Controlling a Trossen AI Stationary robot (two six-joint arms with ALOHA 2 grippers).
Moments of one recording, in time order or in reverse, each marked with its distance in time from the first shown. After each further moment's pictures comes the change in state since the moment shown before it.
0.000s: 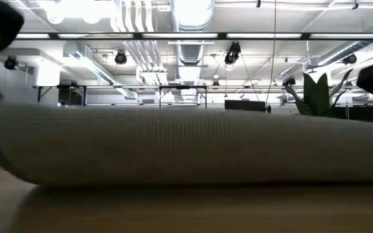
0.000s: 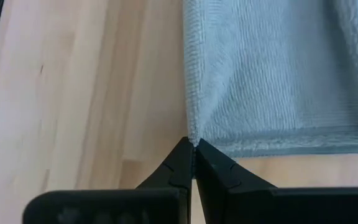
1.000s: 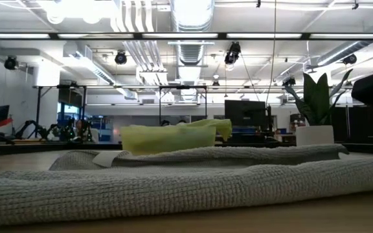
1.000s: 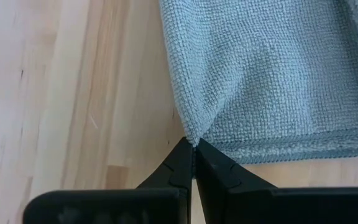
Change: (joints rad) left arm -0.051 -0.006 -0.095 0.473 0.162 0.398; right arm -0.033 0.000 -0.040 0.053 -0.019 0.005
